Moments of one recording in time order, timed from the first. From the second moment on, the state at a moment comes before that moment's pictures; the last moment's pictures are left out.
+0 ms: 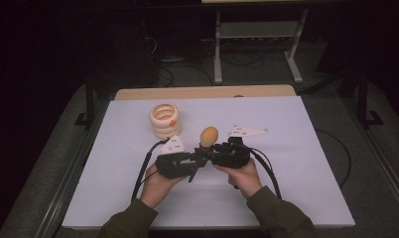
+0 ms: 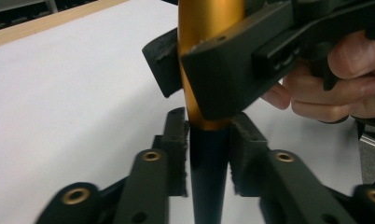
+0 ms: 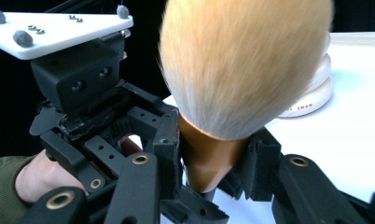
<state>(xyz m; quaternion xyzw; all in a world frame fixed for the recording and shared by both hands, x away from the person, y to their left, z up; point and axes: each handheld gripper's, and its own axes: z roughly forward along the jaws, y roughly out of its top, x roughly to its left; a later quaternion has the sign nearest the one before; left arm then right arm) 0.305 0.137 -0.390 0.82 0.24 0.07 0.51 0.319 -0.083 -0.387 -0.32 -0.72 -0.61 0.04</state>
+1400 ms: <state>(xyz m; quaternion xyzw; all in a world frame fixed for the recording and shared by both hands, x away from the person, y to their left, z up) 0.309 0.150 -0.385 0.80 0.13 0.00 0.59 0.332 -0.090 -0.343 -0.13 -0.81 -0.57 0.04</state>
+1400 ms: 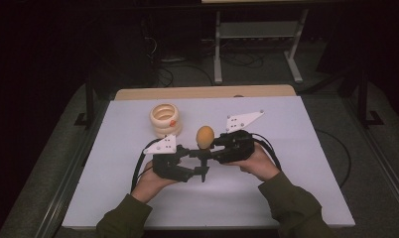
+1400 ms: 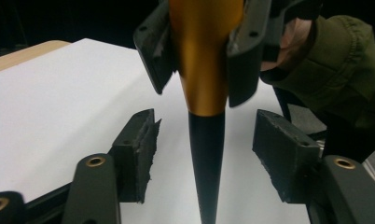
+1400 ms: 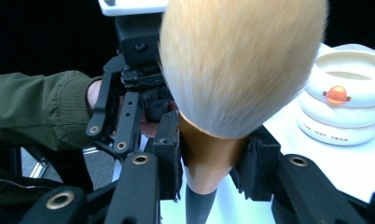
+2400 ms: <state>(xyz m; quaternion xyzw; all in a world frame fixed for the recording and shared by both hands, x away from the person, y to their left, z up) 0.309 0.148 -0.388 0.80 0.12 -0.01 0.60 0.329 -0.083 -0.345 -0.11 -0.82 -0.56 0.05</state>
